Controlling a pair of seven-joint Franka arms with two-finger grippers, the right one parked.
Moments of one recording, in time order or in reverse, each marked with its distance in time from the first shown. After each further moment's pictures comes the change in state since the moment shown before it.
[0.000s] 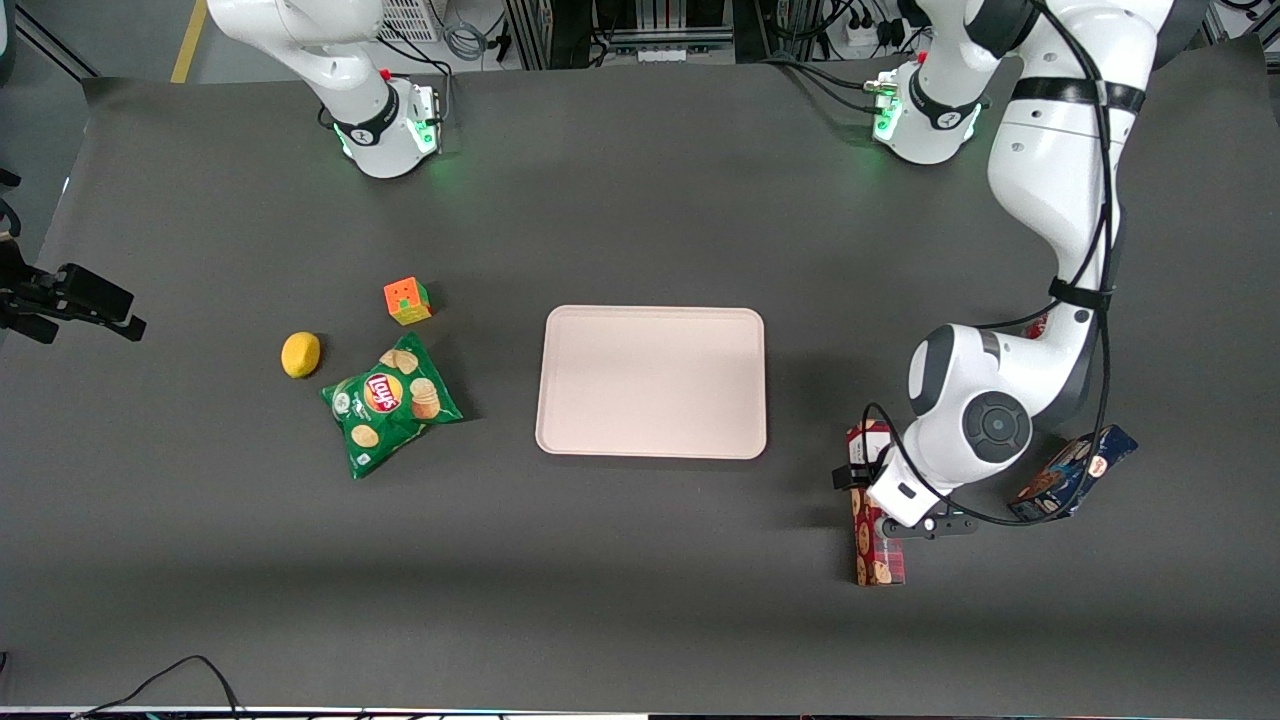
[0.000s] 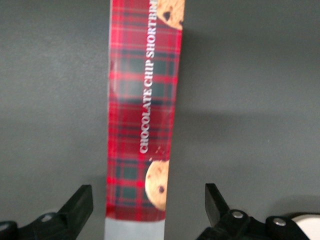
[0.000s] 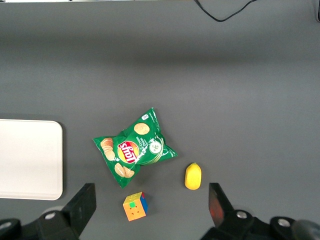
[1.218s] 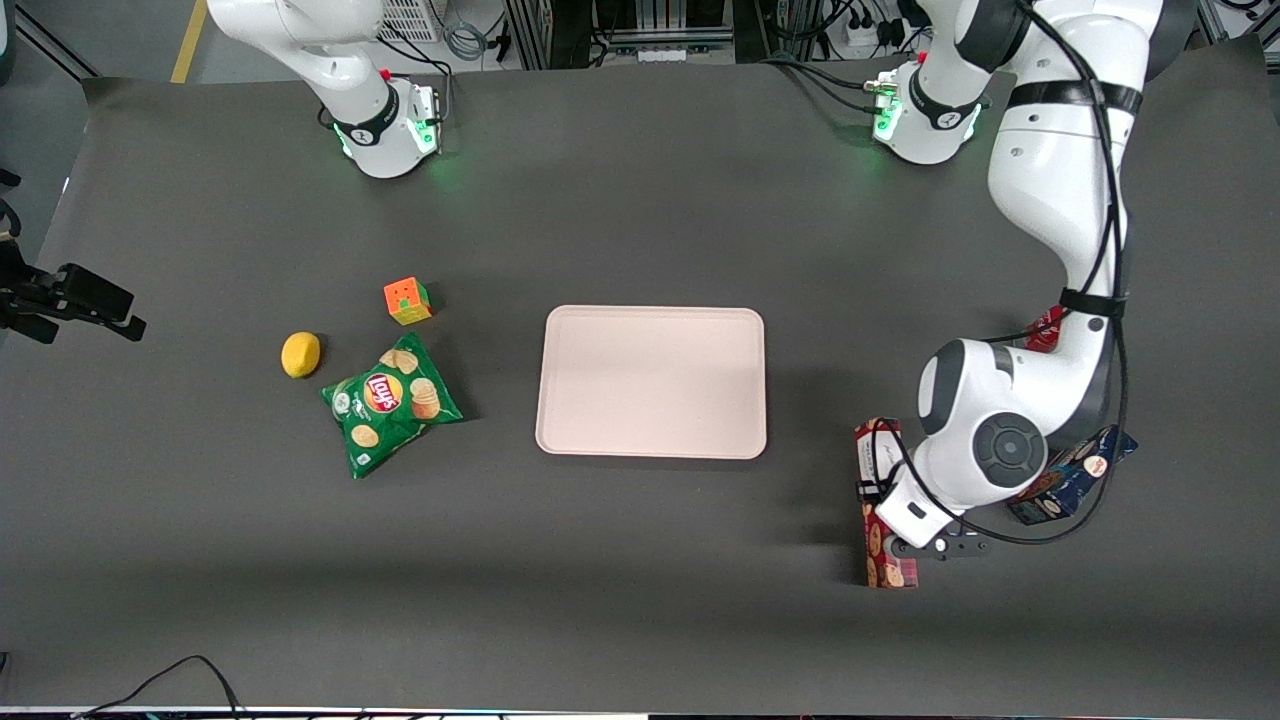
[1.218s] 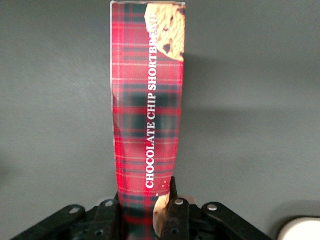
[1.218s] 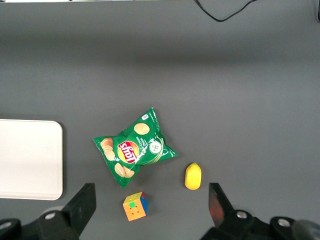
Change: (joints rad) arm -0.031 0.030 0.059 0.152 0.005 -0.143 0.034
